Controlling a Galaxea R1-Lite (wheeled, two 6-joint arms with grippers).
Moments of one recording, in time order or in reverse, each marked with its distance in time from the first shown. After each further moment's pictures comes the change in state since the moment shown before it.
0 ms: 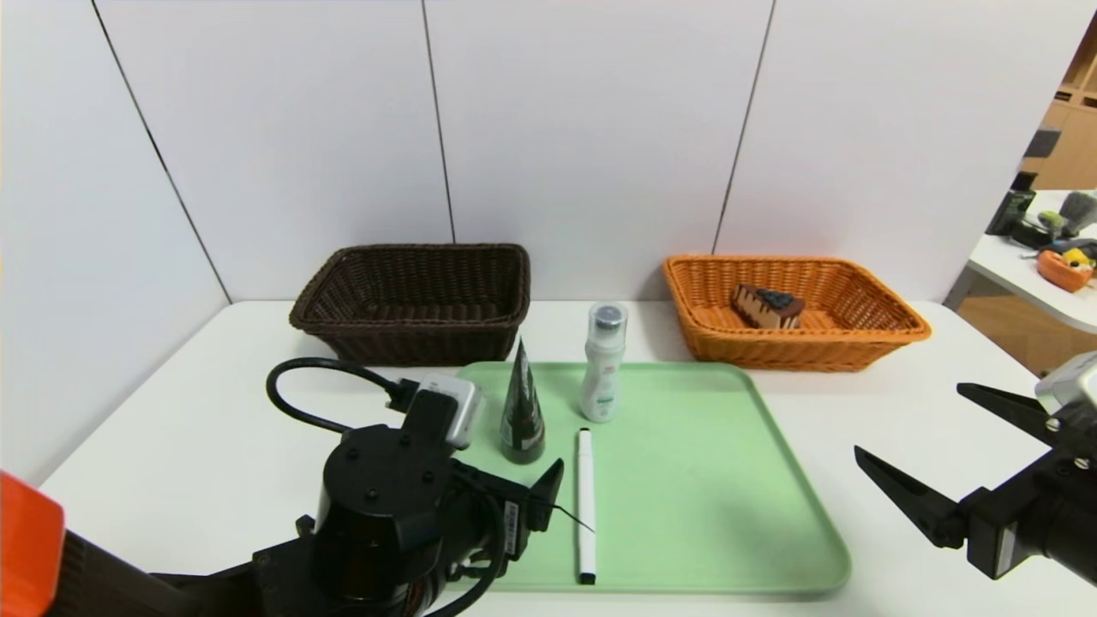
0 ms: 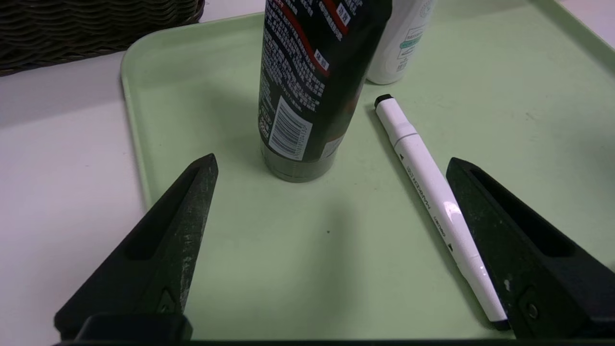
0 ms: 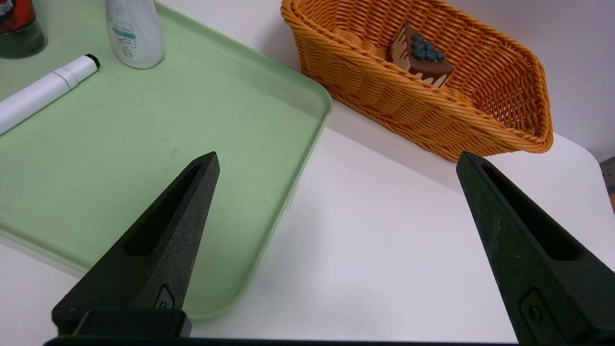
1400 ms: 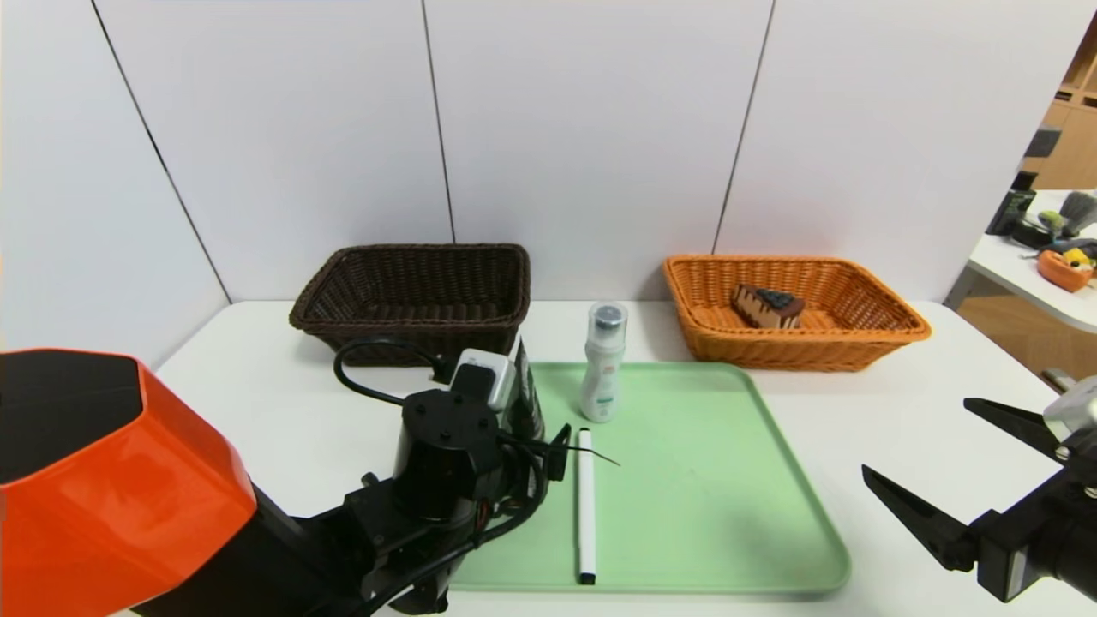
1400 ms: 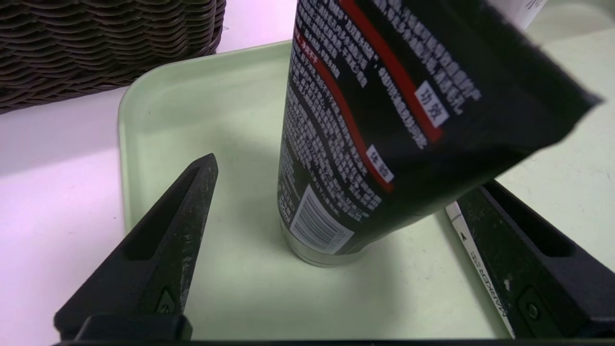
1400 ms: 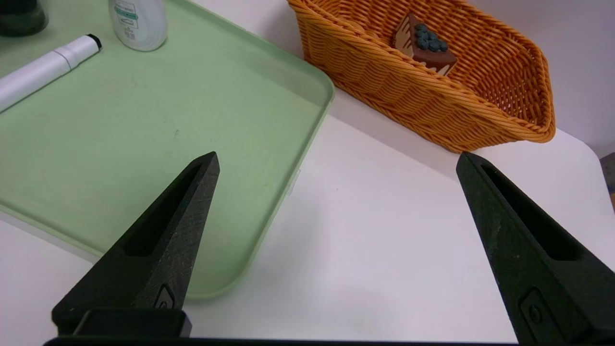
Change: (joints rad) left arm 0.082 0.183 -0.149 -0.055 0.002 0.057; right arm 0.004 -0.030 0.039 0.001 0.001 -0.017
